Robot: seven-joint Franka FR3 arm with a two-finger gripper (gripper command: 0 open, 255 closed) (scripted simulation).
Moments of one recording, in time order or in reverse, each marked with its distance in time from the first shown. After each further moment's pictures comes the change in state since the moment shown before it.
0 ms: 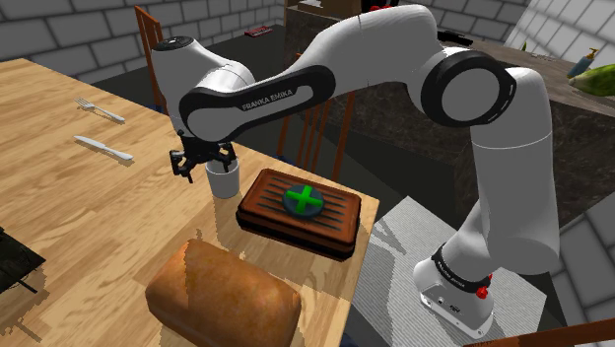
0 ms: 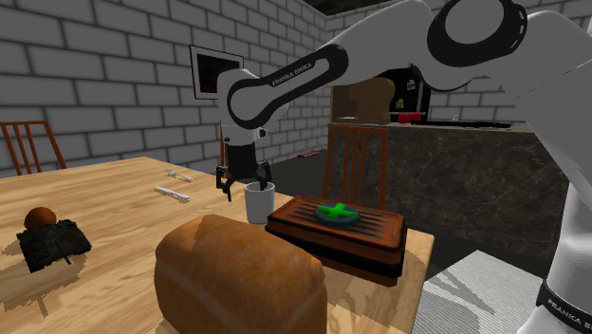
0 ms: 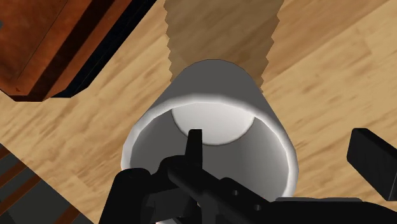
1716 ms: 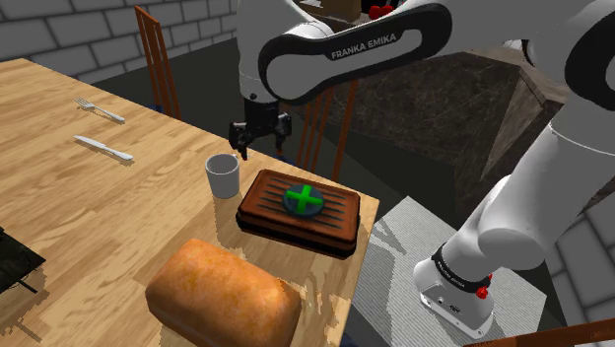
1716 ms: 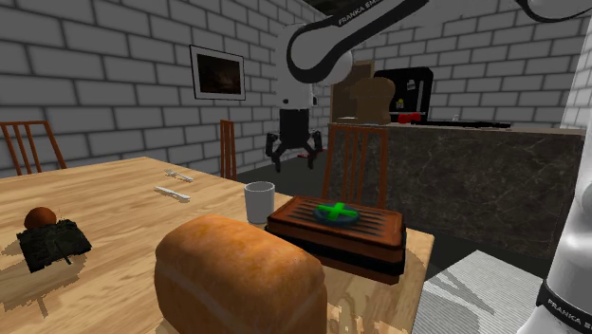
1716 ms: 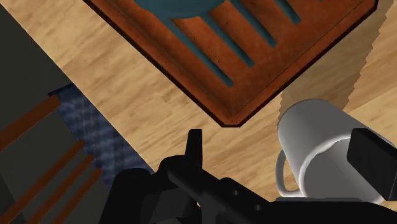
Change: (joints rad) arm -0.201 -0.538 0.032 -0.531 0.240 0.060 -0.245
